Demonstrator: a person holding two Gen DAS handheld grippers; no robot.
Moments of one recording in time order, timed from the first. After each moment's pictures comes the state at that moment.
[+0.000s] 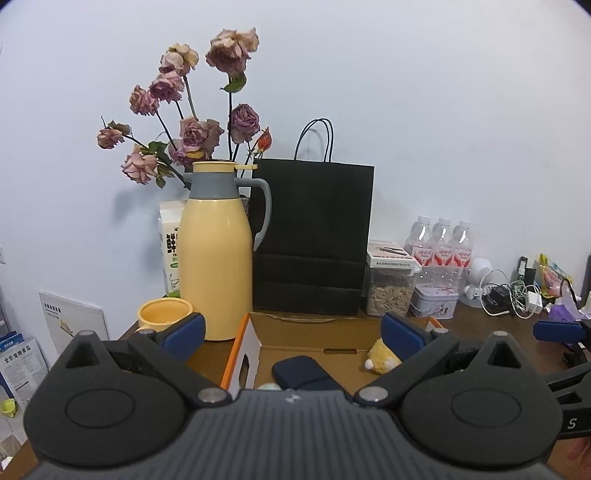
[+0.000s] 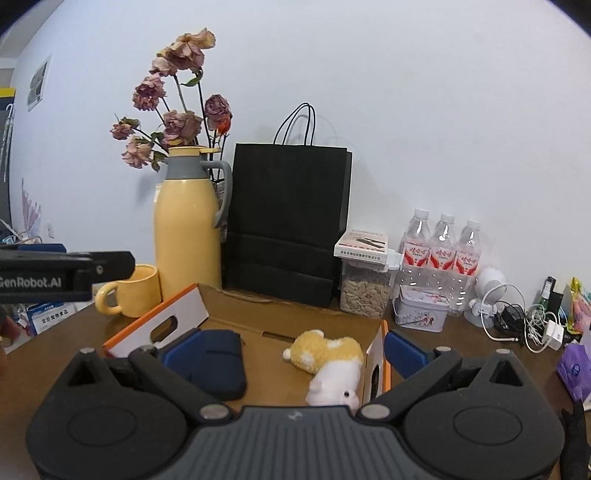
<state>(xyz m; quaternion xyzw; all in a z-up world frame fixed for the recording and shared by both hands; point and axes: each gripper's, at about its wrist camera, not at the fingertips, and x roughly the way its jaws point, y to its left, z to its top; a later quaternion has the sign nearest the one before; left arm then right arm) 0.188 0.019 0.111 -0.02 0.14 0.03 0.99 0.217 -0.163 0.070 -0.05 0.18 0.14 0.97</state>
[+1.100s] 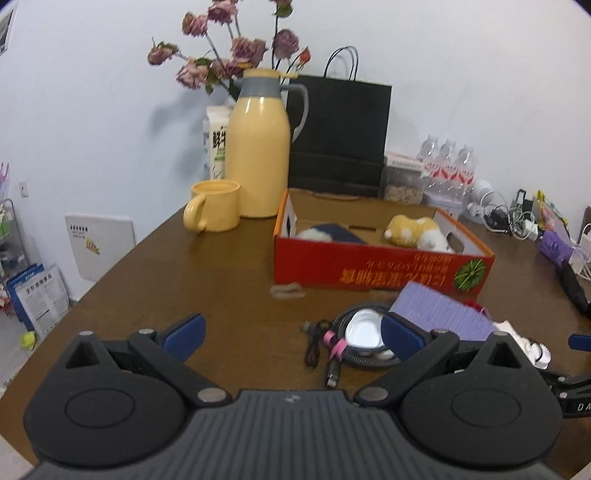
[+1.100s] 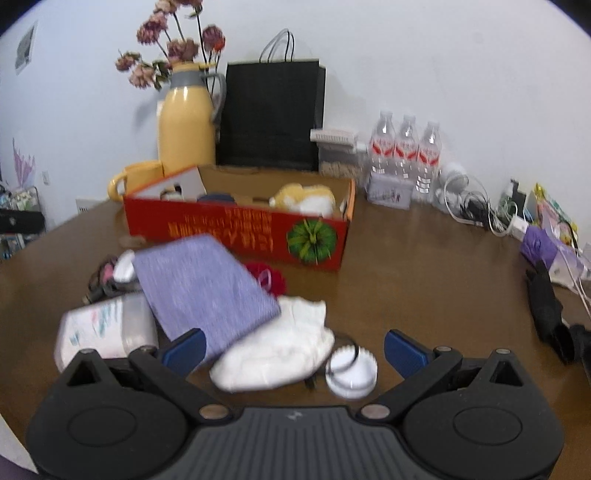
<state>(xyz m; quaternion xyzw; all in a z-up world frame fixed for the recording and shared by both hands) 0.063 0.060 0.030 -0.04 0.25 0.05 0.97 0.090 -0.212 -0.034 -0.06 0.29 0.11 0.95</state>
